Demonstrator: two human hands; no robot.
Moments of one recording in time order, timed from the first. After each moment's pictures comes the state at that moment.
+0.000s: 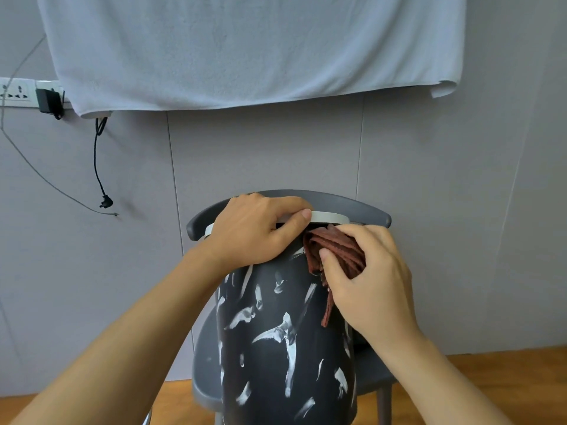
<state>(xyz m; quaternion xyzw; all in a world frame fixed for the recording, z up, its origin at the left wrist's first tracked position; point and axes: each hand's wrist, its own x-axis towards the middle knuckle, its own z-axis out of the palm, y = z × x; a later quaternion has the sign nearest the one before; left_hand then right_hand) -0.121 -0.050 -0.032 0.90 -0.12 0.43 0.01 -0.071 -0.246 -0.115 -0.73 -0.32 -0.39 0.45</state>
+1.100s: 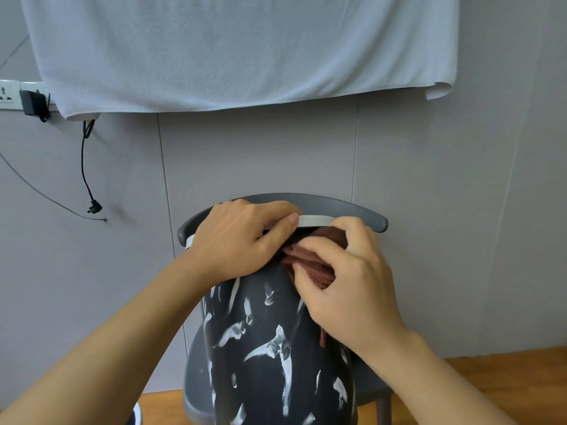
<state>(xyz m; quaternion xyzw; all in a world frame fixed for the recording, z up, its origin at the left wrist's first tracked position) -0.133 -0.051 -0.031 0.90 -0.10 0.42 0.03 -0.079 -0.231 -0.101 -0.70 -0.41 -0.45 0.36</state>
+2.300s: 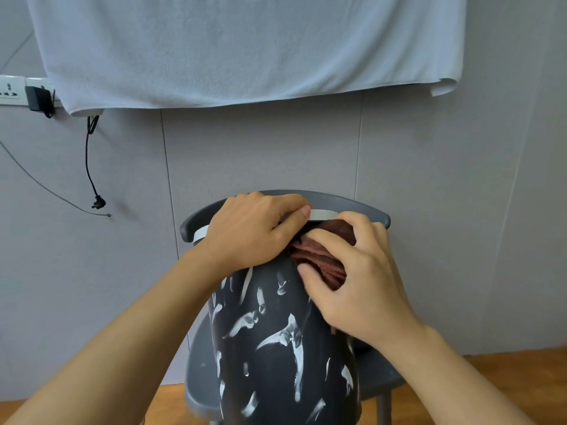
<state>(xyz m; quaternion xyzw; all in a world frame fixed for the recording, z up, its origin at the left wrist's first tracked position) -0.122 -0.061 -0.026 0.92 -0.07 0.39 0.01 -0.066 -0.243 -0.105 -0.73 -0.42 -0.42 0.33</state>
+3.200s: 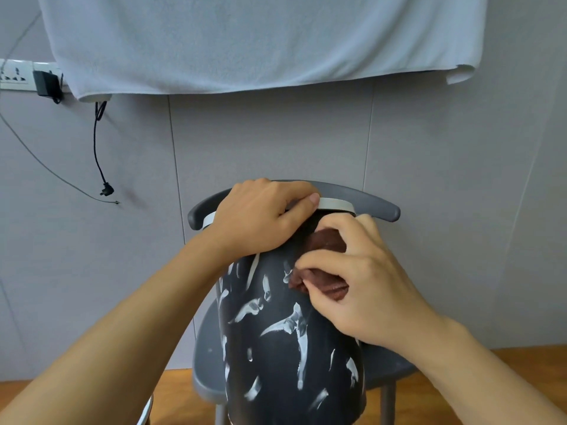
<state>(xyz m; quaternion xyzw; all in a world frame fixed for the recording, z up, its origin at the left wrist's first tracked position) -0.119 -0.056 -0.029 0.91 -0.08 0.40 0.02 -0.072 -0.249 -0.105 -0.70 -0.55 -0.38 0.25</state>
